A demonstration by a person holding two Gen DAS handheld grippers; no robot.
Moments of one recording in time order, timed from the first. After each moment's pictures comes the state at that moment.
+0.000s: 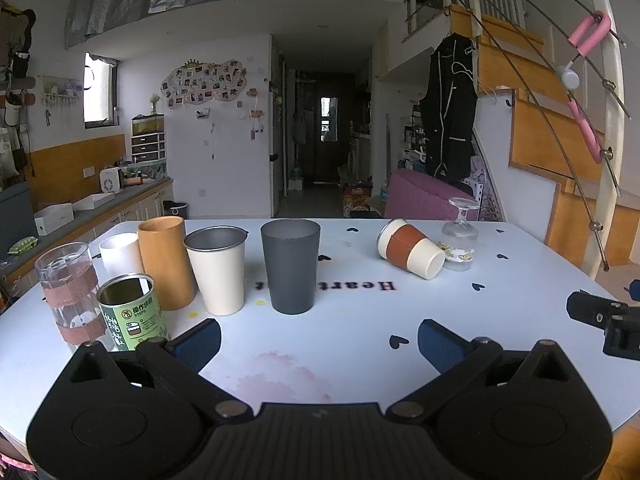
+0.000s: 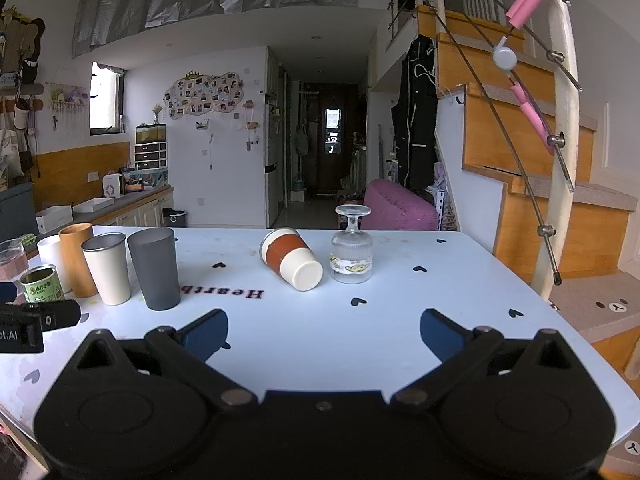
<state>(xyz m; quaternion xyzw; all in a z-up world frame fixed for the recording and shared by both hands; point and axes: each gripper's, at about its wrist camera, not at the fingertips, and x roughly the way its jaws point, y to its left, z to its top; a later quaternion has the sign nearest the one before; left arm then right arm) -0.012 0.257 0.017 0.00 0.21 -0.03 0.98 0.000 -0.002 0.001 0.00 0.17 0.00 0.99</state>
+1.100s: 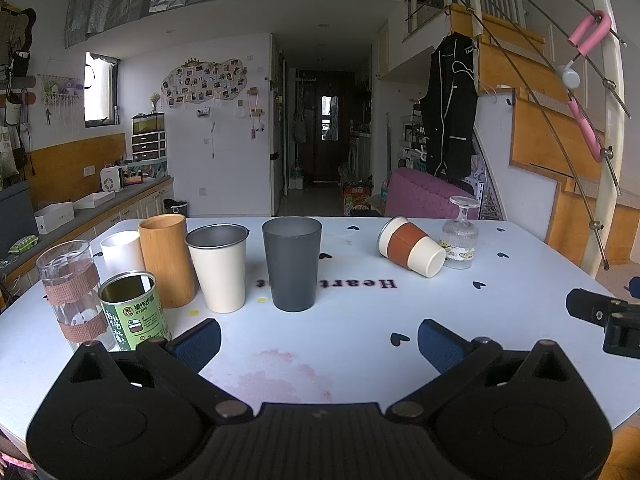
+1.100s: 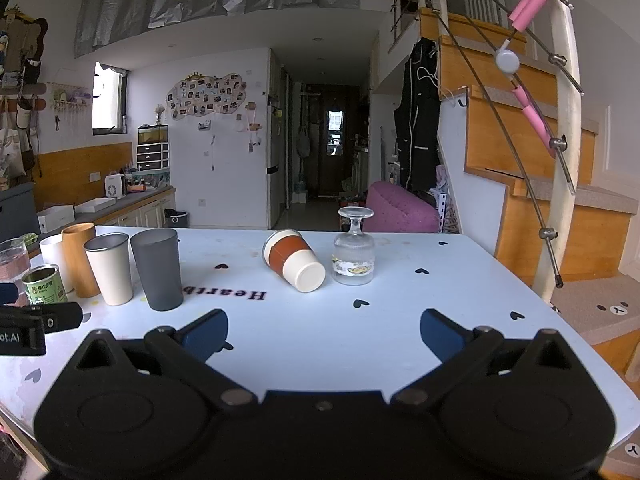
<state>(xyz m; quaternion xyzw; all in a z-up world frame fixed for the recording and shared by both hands) -0.013 0.258 0.016 0.01 0.21 -0.03 0.98 -0.001 0.001 0.000 -0.01 0.16 0.00 0.99</state>
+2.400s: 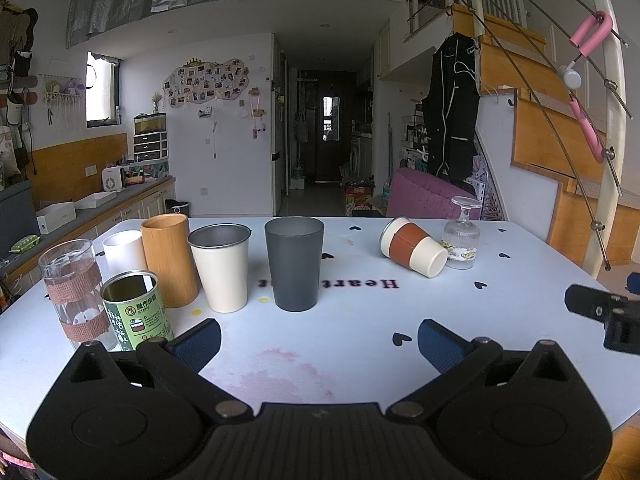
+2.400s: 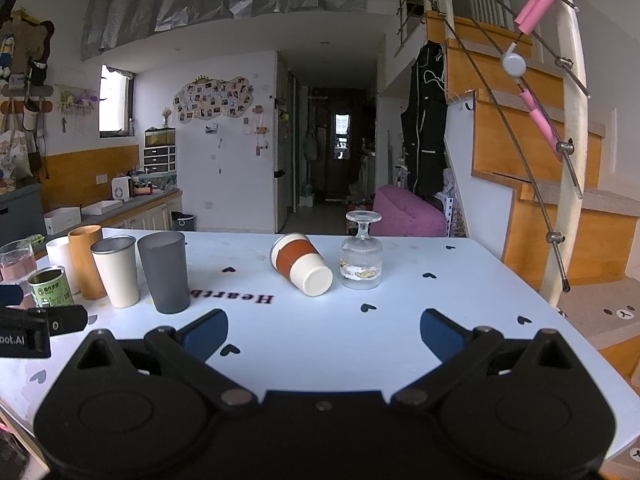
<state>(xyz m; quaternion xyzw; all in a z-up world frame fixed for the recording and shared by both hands) -0.013 0.258 0.016 0.01 0.21 -0.03 0.98 0.001 0.006 0.003 -0.01 0.16 0.01 0.99</state>
